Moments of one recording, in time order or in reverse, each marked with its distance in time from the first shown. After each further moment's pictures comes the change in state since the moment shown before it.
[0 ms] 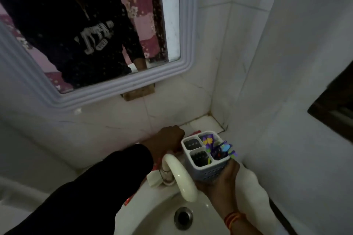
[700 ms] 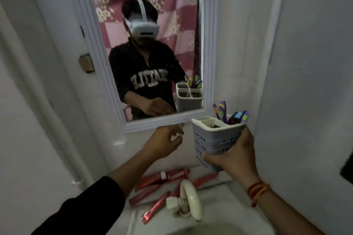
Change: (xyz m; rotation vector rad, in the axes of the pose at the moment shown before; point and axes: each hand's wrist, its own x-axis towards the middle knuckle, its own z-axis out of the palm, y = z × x) left_hand -0.173 0.019 -0.115 -0.374 0.752 -0.115; right_hand 0.063 -0.204 -0.074 0.019 -0.122 -0.366
